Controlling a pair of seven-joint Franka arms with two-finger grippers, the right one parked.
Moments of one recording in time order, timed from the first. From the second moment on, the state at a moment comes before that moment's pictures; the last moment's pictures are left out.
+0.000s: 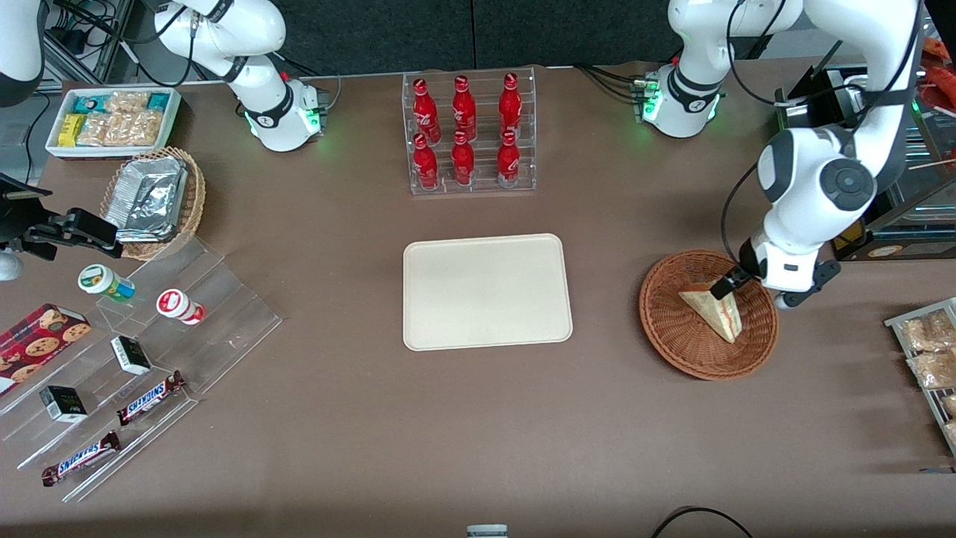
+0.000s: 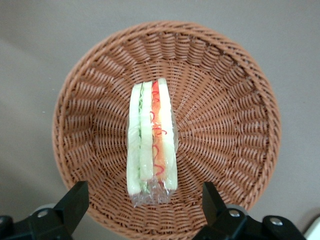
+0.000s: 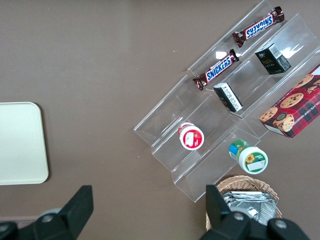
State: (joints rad) arm -0.03 0.10 -0.04 -2.30 0.02 2.42 -0.68
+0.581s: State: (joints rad) arm -0.03 0.19 -0.04 -2.31 0.02 2.54 -0.68
